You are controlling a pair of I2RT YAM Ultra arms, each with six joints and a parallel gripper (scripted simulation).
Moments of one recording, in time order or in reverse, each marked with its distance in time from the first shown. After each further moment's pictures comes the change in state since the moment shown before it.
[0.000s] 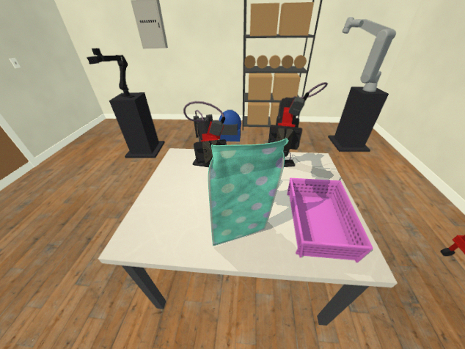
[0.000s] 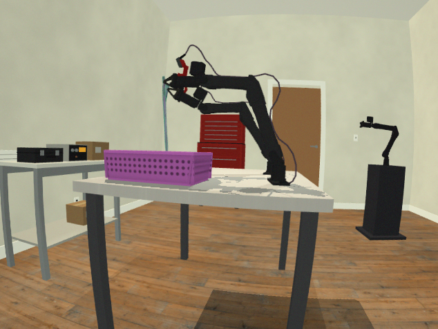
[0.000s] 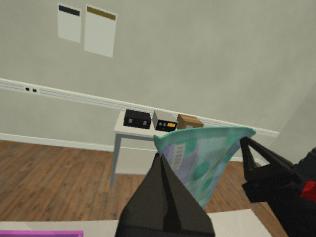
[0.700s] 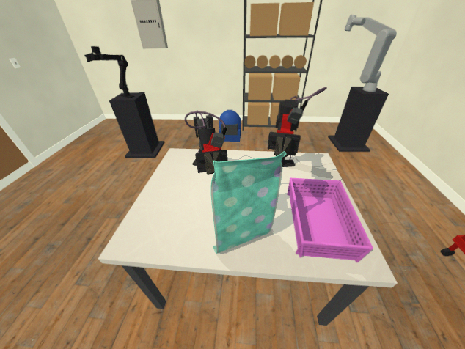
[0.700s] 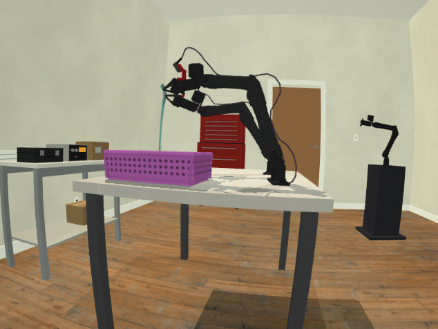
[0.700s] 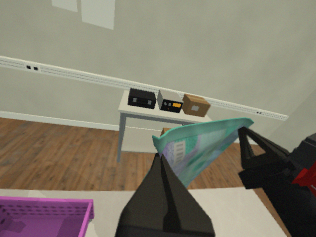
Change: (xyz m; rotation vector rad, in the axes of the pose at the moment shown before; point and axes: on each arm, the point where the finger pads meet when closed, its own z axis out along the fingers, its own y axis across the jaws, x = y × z) left arm 0.039 -0.001 -0.006 0.002 0.171 0.000; right arm 0.043 0.000 -0.008 -0.003 0.108 0.001
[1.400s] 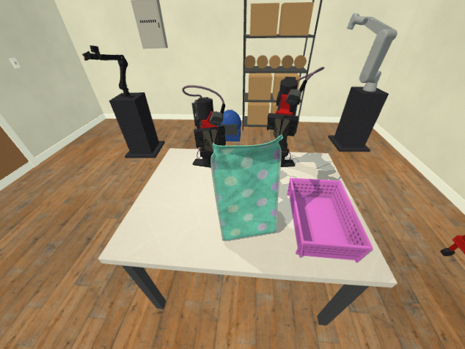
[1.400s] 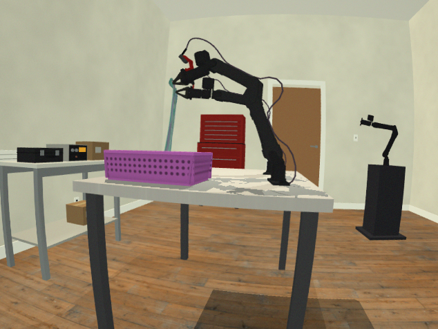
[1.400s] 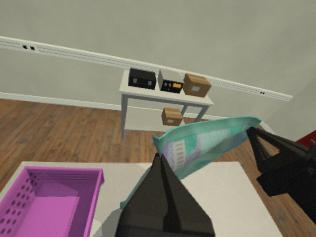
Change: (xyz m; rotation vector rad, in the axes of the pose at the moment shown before) left arm -0.030 -0.016 -0.047 0.027 0.190 0.004; right arm -0.046 0.007 -0.052 -0.009 0.321 0.004
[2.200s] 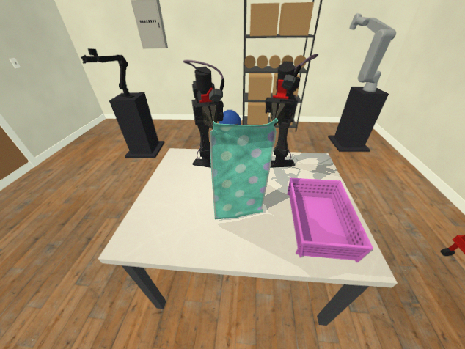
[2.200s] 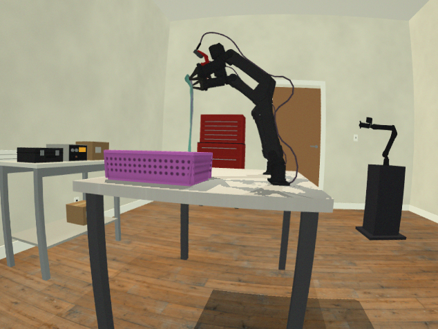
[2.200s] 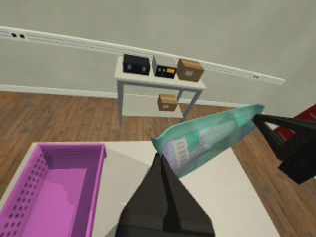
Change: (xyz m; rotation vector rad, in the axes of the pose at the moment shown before) left arm 0.002 -0.028 -0.085 0.058 0.092 0.017; right arm -0.038 0.014 -0.086 -0.027 0.277 -0.001
